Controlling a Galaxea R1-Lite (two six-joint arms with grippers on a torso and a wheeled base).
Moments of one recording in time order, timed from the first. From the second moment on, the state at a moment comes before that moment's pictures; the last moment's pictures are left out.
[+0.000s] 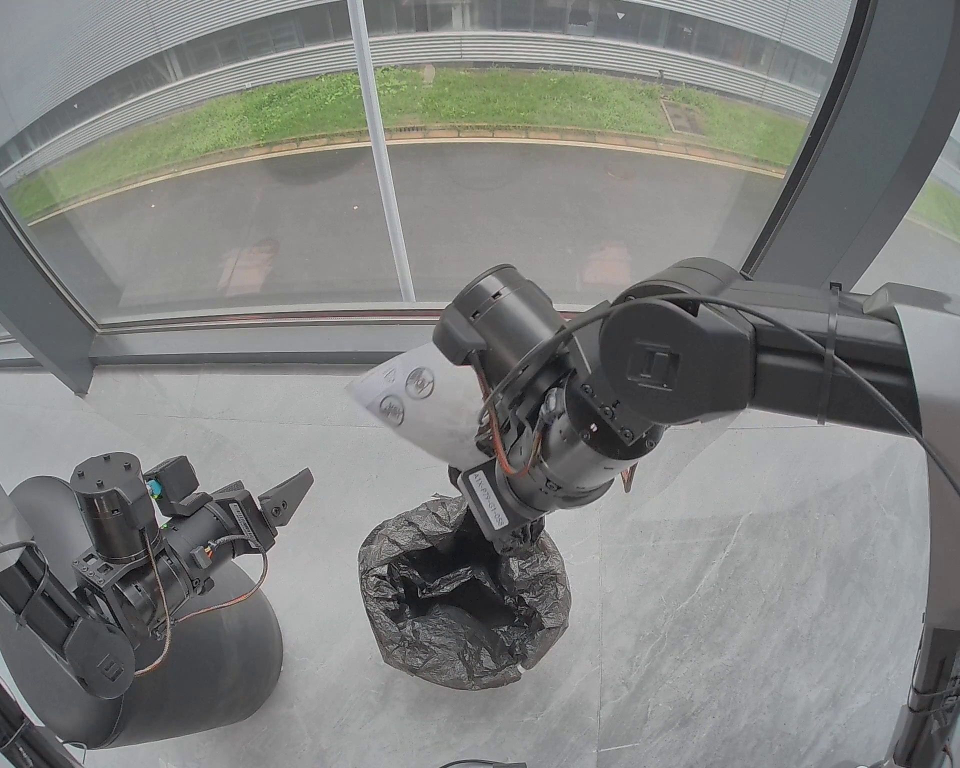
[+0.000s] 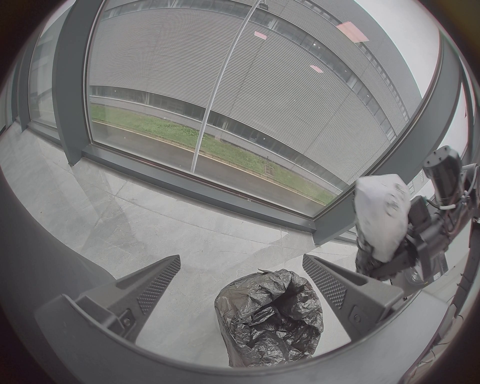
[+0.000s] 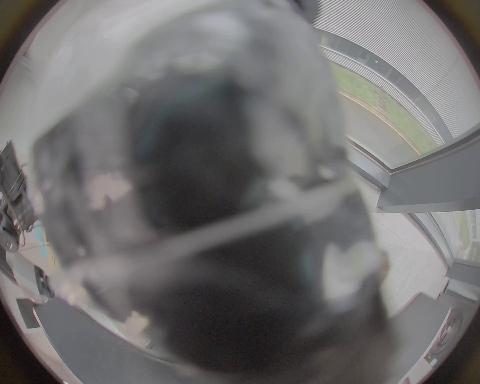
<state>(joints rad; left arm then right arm) -0.26 1.77 -0.28 -1.29 -0.05 -0.37 0.84 2.20 -2.00 0.81 -0.28 0.24</state>
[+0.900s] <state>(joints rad) -0.26 1.70 -0.28 -1.29 -0.05 -0.37 0.98 2.40 -2.00 0.93 -0.34 0.38</state>
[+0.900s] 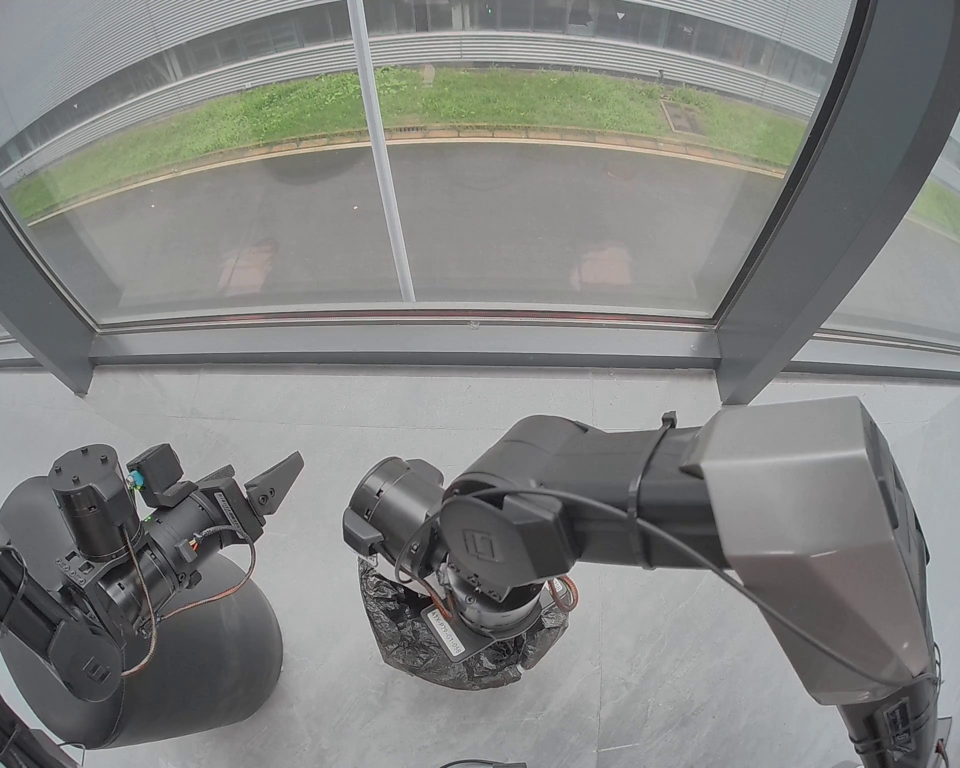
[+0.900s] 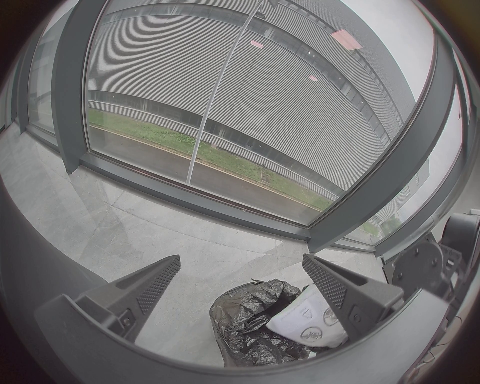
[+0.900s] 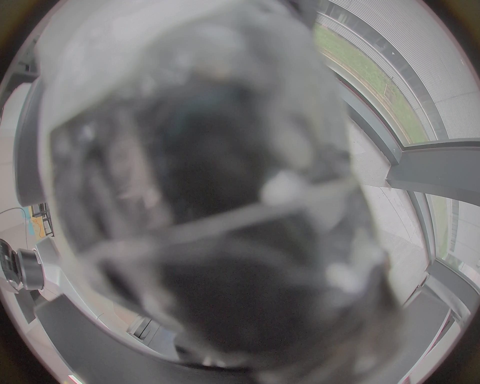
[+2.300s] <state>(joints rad) -0.28 1.68 -0.27 -1.29 -0.05 -0.36 0.89 2.57 -2.00 0.78 -0.39 0.29</state>
